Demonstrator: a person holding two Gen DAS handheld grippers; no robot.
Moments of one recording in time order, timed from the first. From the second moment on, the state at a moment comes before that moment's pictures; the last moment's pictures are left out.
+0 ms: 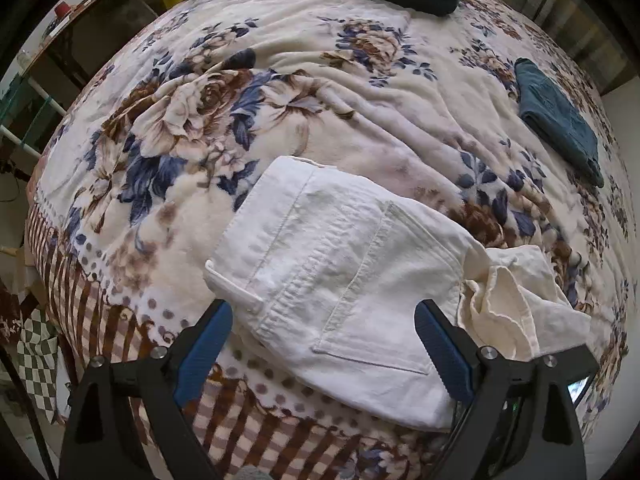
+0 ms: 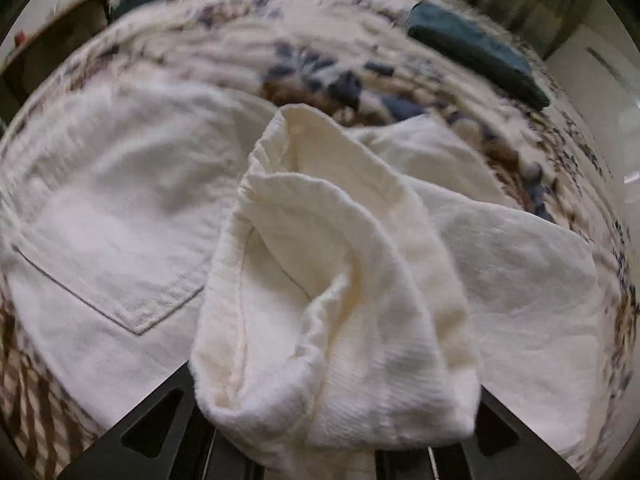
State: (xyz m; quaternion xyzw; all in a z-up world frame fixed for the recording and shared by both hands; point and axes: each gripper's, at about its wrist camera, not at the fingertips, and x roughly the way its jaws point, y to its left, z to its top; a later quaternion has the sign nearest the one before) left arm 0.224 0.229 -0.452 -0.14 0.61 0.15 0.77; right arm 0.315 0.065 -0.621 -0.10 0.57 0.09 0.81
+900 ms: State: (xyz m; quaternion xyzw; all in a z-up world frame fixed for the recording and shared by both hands) left arm 0.253 0.105 -0.542 -0.03 0.72 0.03 0.70; right arm 0.263 -0.231 -0.590 0.34 0.65 -0.04 0.67
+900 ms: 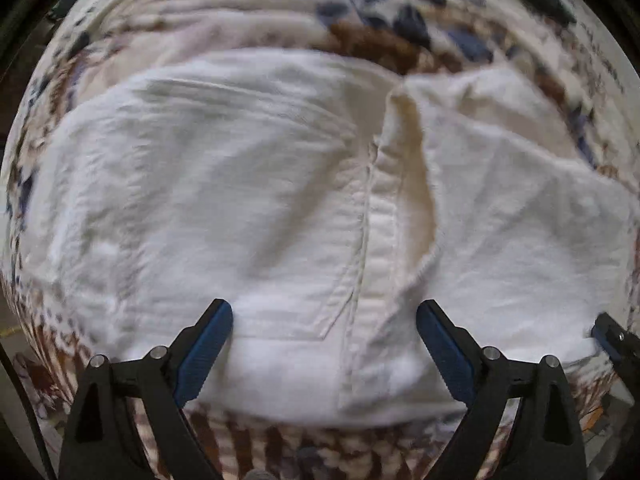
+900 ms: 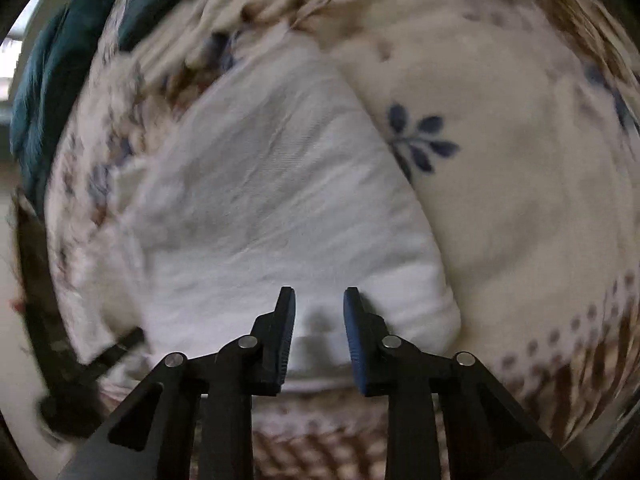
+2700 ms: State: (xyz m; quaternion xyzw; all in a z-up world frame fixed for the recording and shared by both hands) left arm 0.131 0.323 -0.567 -0.49 0.57 0.20 0.63; right arm 0.340 -0.037 -0.590 0.04 0.72 0.01 0.69
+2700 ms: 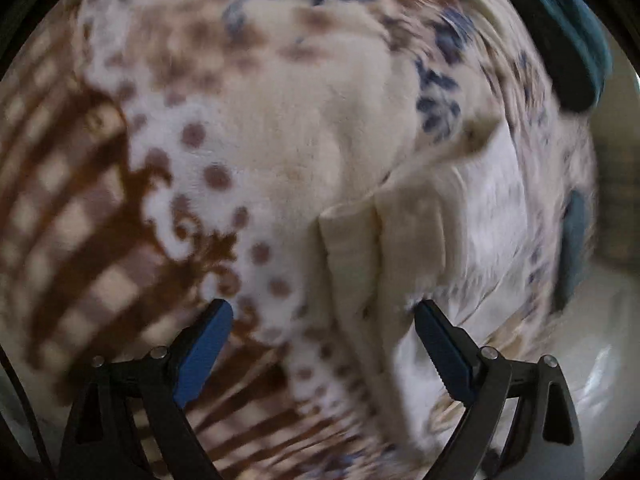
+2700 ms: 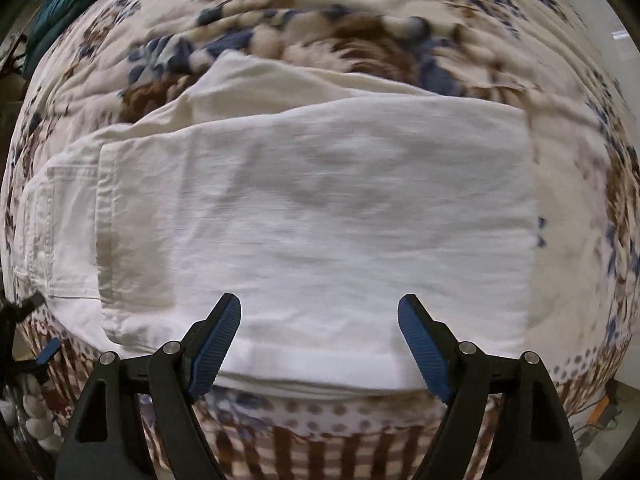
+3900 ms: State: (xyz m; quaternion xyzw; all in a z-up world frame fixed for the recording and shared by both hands) left arm 0.189 0.317 -0.590 -0.51 0.51 0.15 0.67; right arm 0.350 0.037 -0.651 0.04 0.76 0.03 0.65
